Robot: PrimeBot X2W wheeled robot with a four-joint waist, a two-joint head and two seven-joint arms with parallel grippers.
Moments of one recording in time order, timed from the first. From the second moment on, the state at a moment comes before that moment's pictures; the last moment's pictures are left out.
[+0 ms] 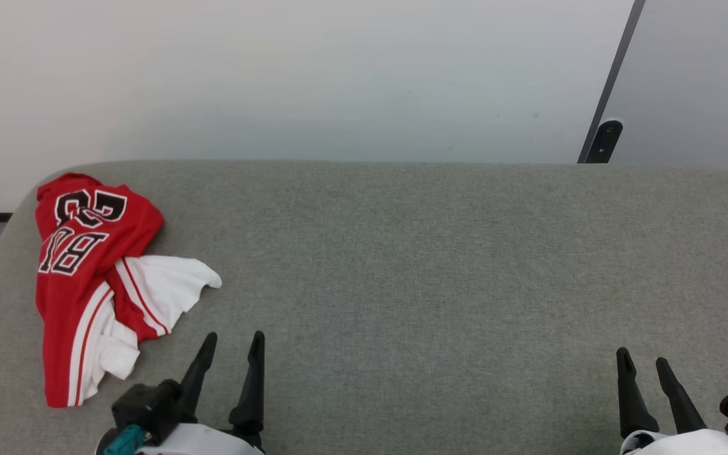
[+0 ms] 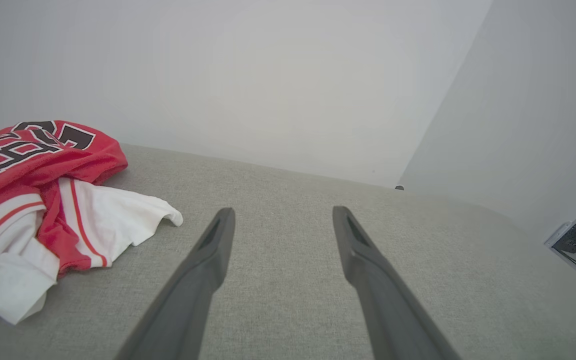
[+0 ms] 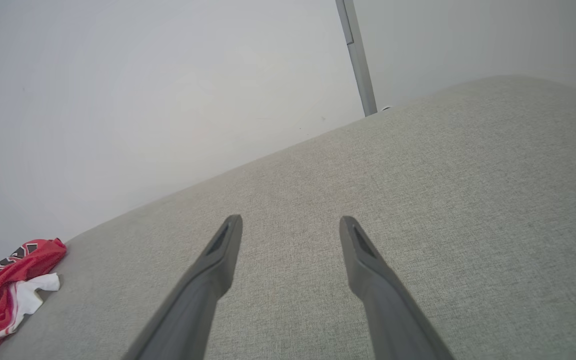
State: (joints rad) left arm 0.02 0.17 -0.18 0.05 -0.43 0.01 -0.16; right arm 0.03 -0.05 -0.07 0.21 0.48 0.13 -0.14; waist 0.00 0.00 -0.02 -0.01
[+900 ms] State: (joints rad) left arm 0.02 0.20 -0.20 0.02 -0.22 0.02 -0.22; right arm 0.05 -0.05 -0.04 0.19 0.23 0.13 -0.19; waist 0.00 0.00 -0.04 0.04
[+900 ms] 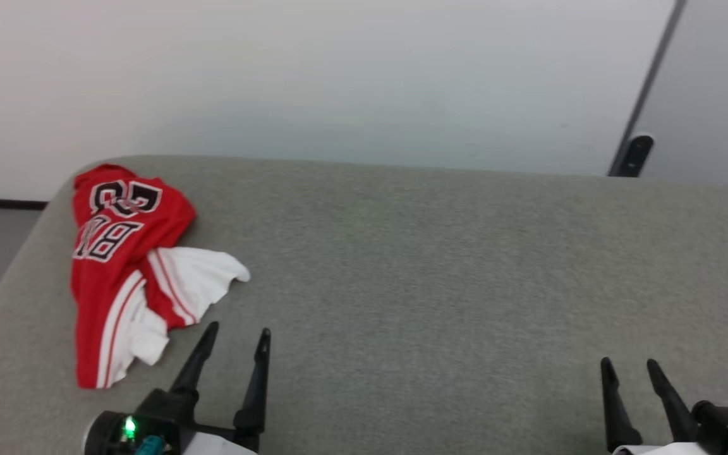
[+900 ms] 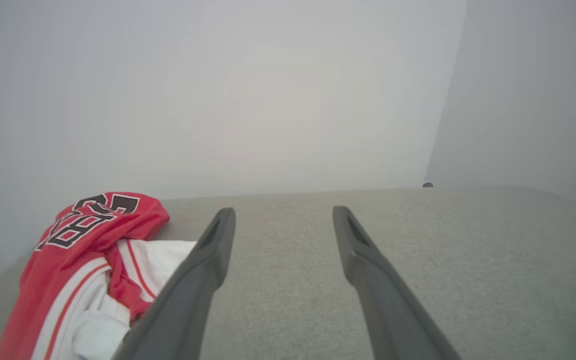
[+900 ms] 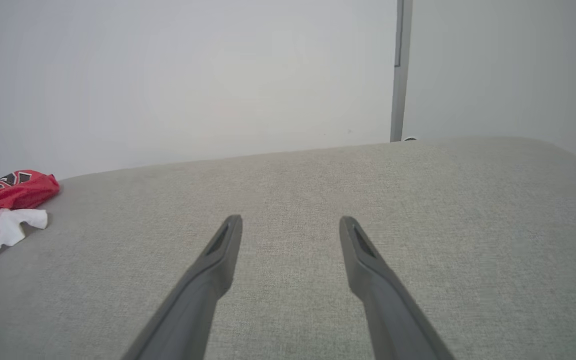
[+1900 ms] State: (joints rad) left arm 0.02 0.23 -0.04 0.10 -0.19 -0.06 -0.23; right arm 0.00 -0.05 0.15 0.23 0.11 0.13 -0.22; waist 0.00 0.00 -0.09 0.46
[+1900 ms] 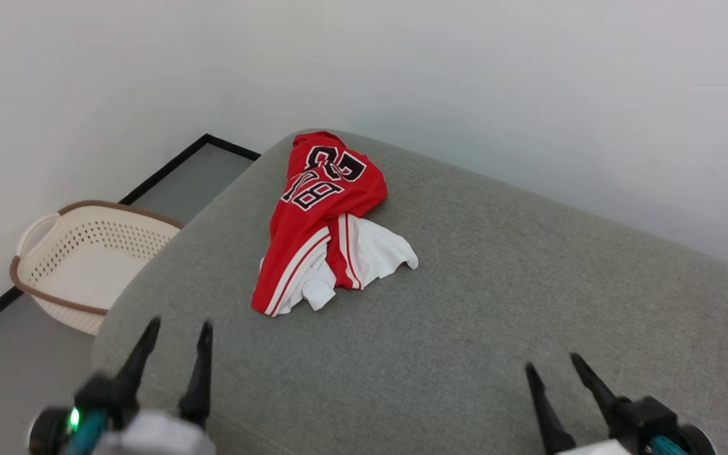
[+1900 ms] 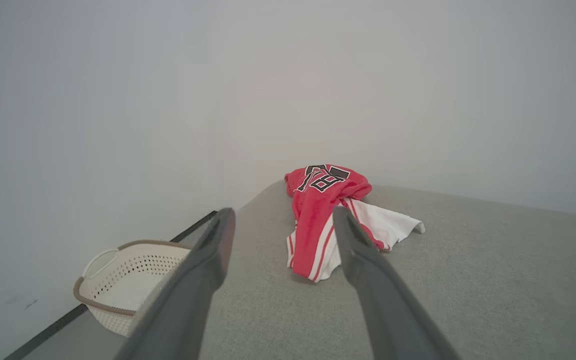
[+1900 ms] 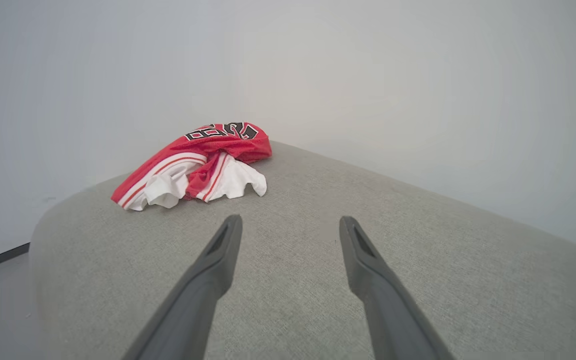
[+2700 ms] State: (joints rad) left arm -0.98 0.56 -0.15 0.50 -0.76 -0.13 0.63; right arm -0.03 -0.05 0.00 -0.07 -0.06 0.13 -0.11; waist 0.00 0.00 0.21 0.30
